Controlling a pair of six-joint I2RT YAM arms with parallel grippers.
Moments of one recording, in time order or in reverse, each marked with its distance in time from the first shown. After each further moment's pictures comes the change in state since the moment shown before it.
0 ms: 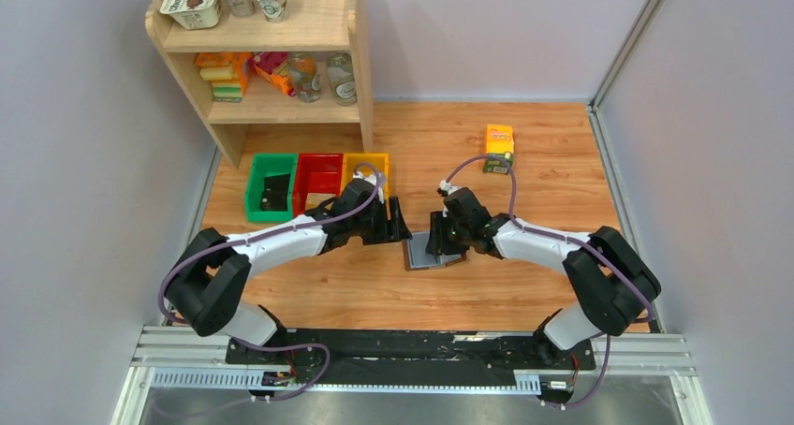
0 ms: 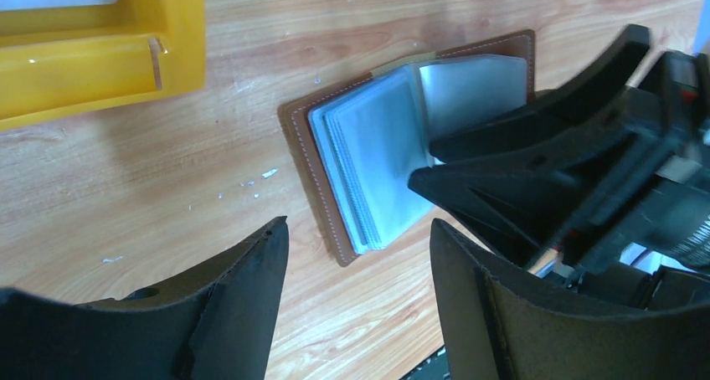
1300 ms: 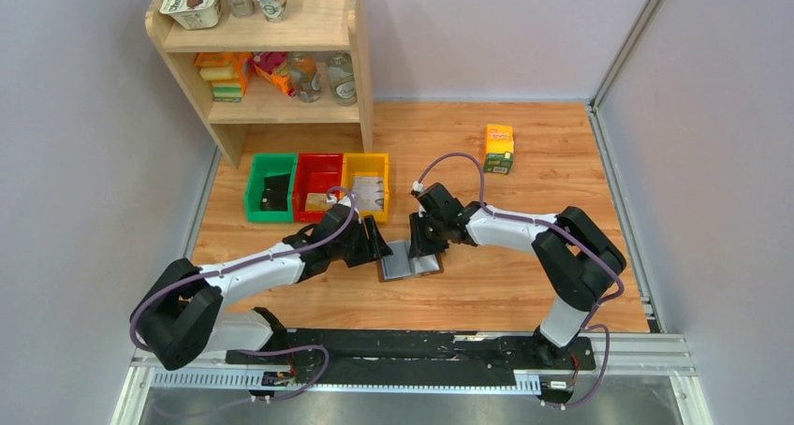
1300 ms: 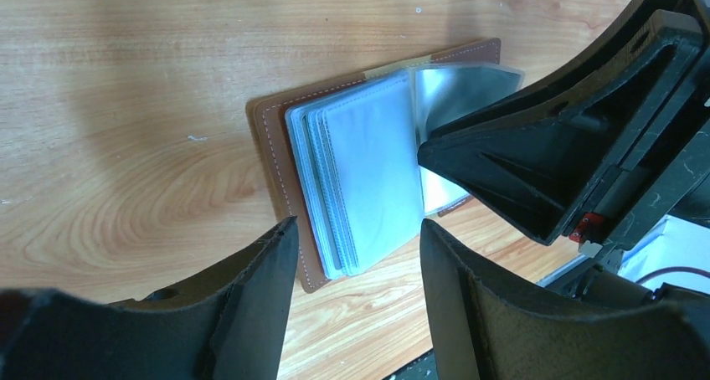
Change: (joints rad) left arm -0.008 -0.200 -0.257 0.045 -0.090 -0.156; right arm 0.082 0.182 0.199 -0.119 -0.073 0.000
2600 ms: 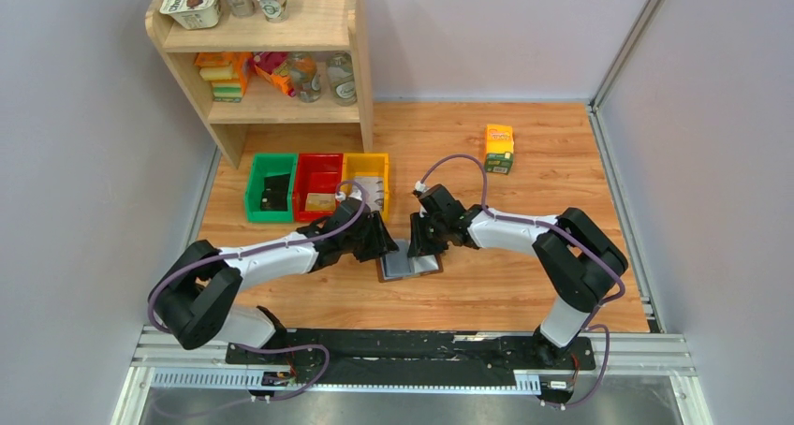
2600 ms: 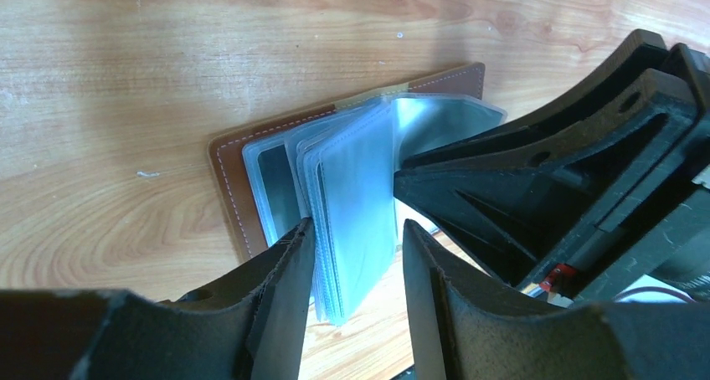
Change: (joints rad) left arm -0.019 0.140 0.090 0.021 -0.005 -0.063; right arm 0.003 -0.007 -0.035 0.062 0.002 0.045
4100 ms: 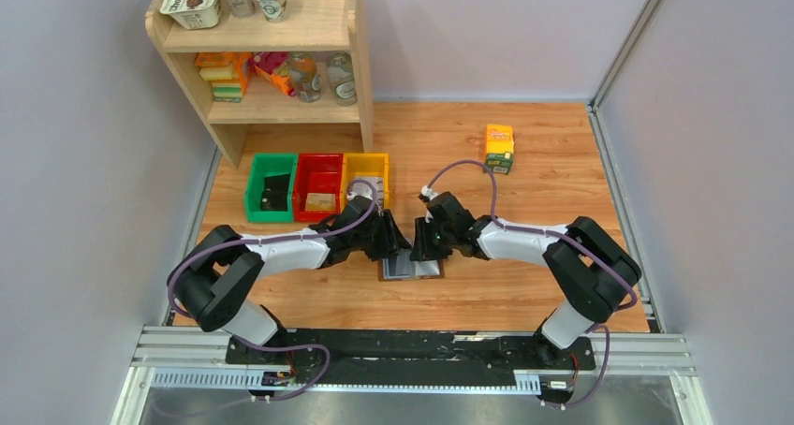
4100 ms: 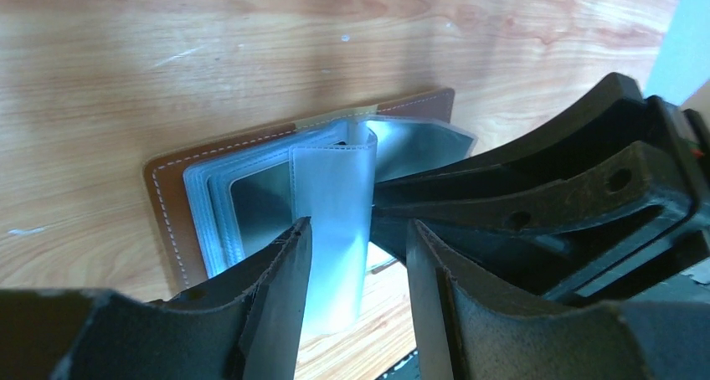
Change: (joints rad) left arm -0.013 0.109 0.028 0.106 0.068 -0.047; right arm 0.002 -0.073 -0.110 0.111 0.000 0.008
